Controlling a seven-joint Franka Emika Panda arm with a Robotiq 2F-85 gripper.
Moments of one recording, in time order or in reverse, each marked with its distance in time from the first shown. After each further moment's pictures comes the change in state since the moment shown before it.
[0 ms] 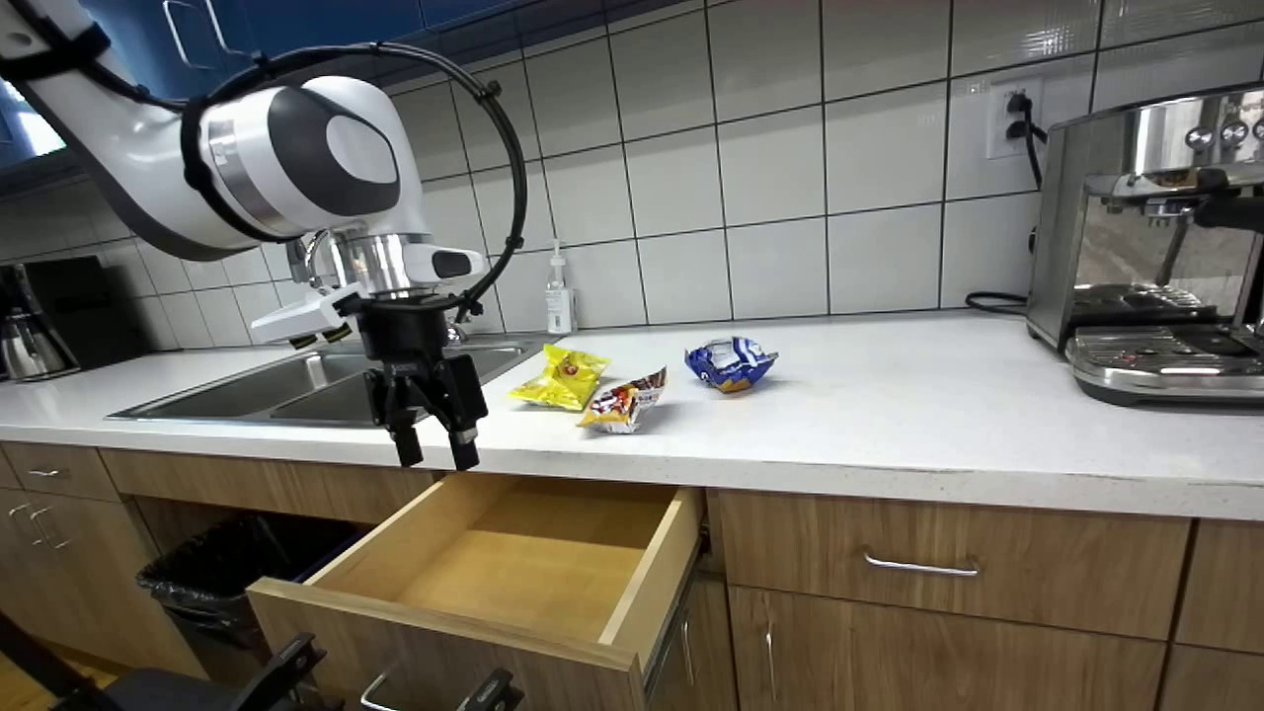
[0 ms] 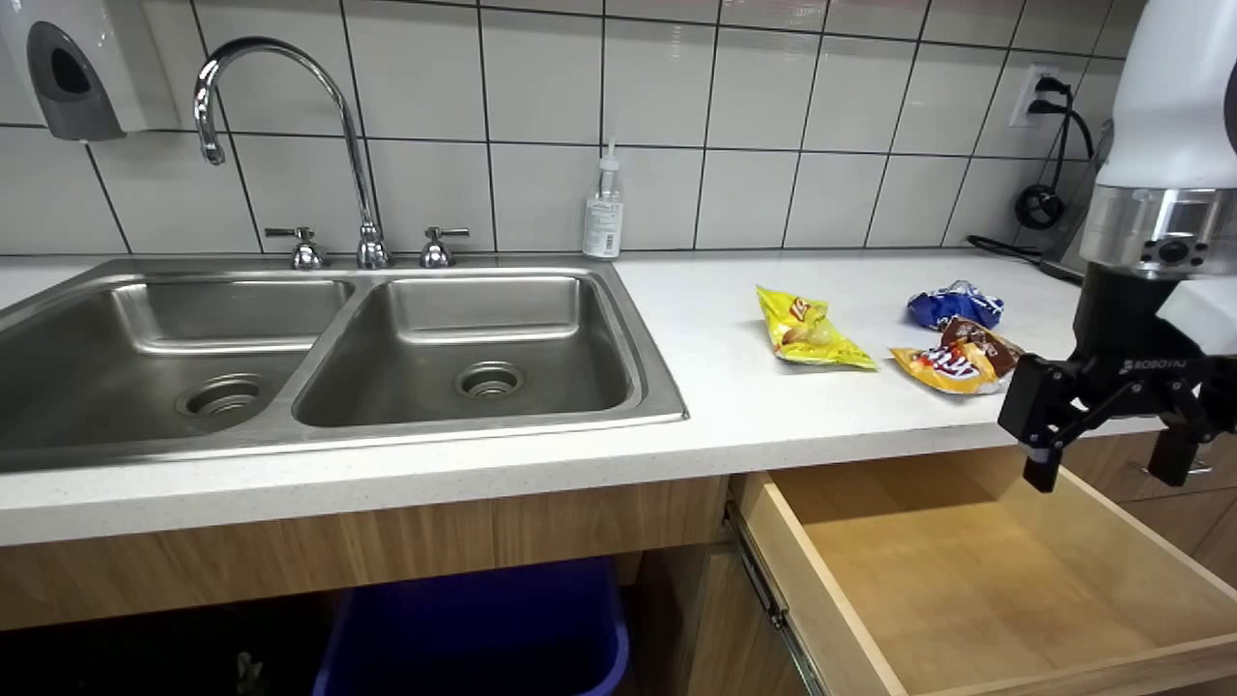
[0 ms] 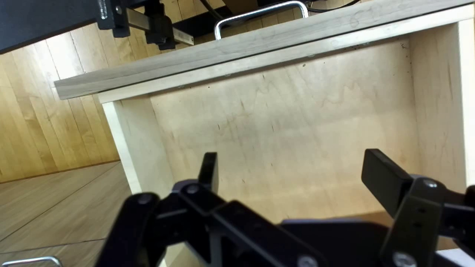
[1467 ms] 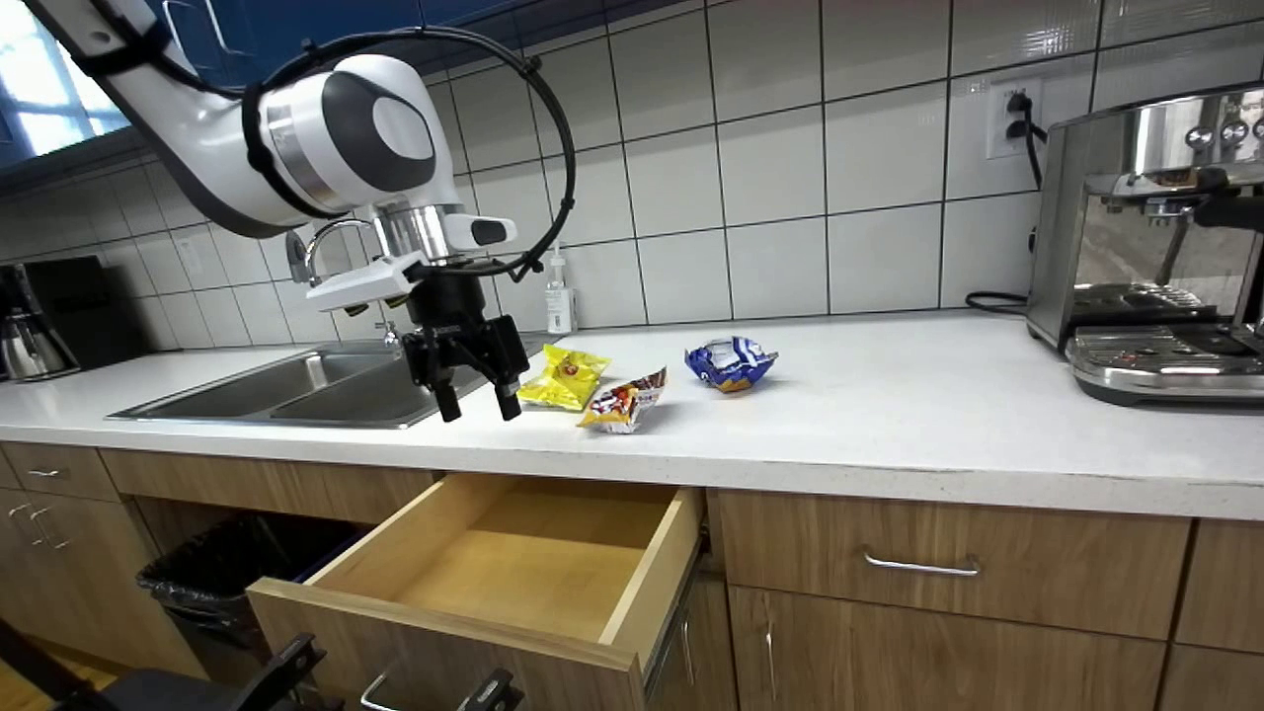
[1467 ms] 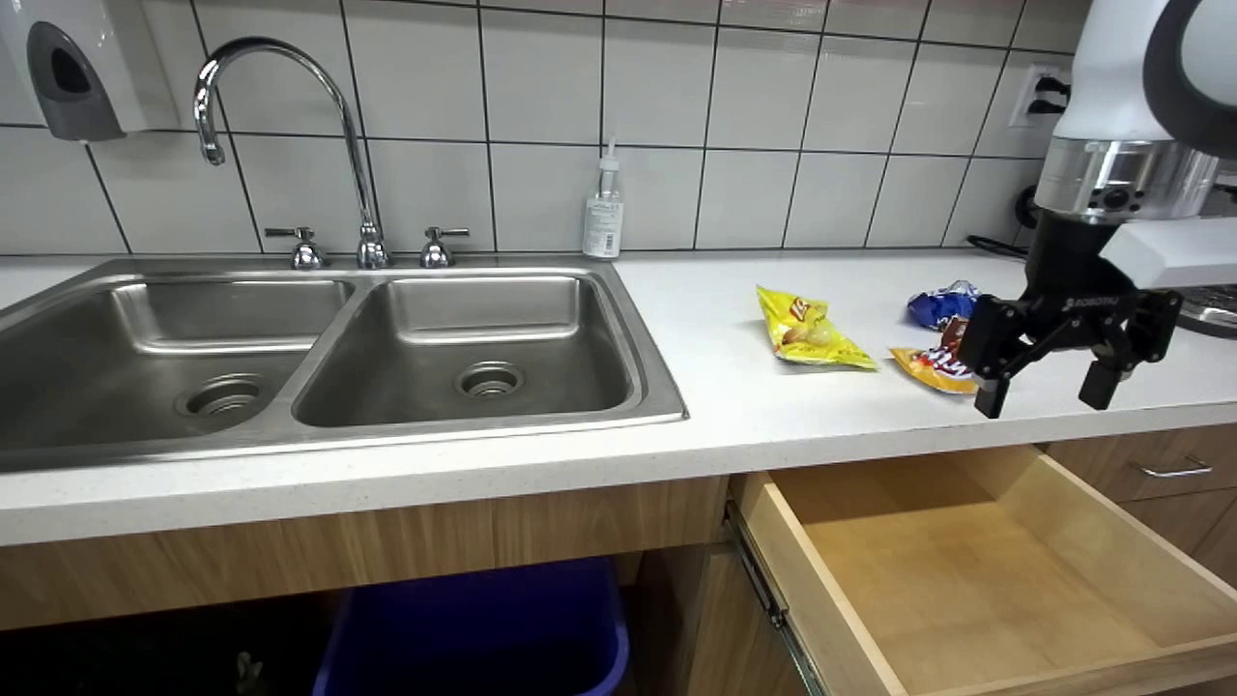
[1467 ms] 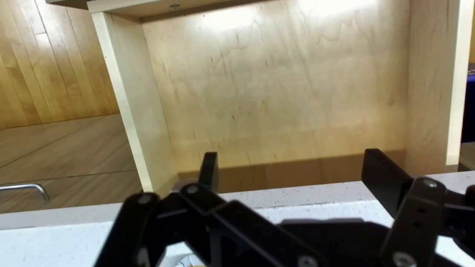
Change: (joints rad) arm -0.048 0.077 0.018 0.140 -0.018 0.030 -0.094
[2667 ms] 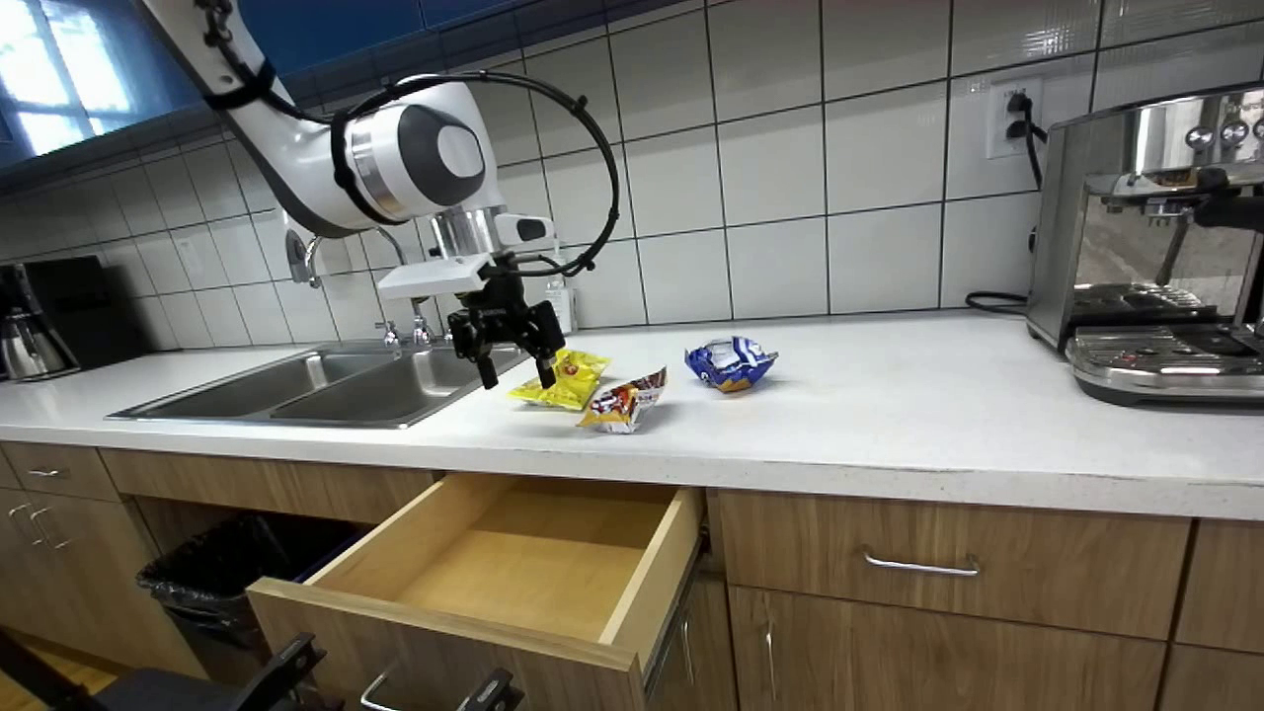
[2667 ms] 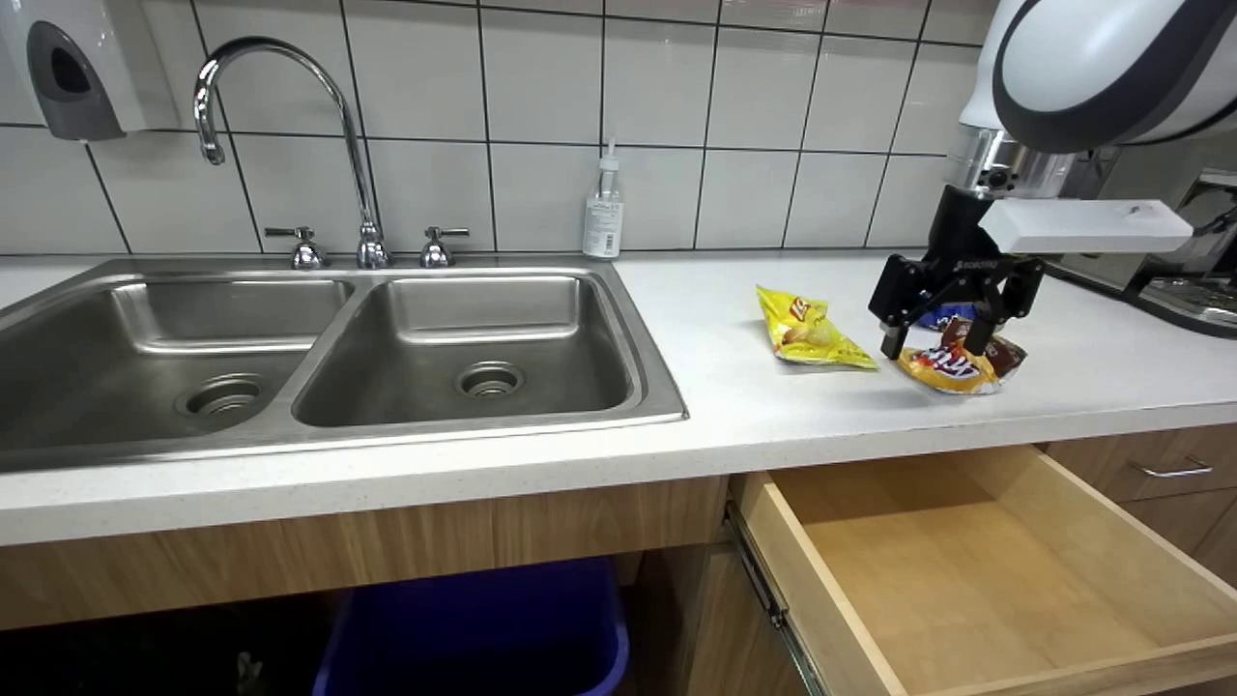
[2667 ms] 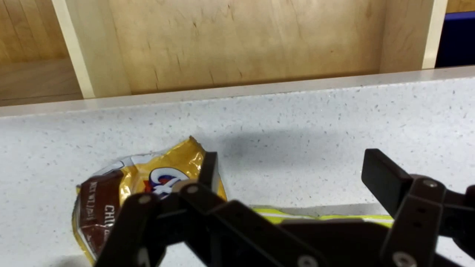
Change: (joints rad) arm 0.001 0.221 0.000 0.249 0.078 0.083 -0.126
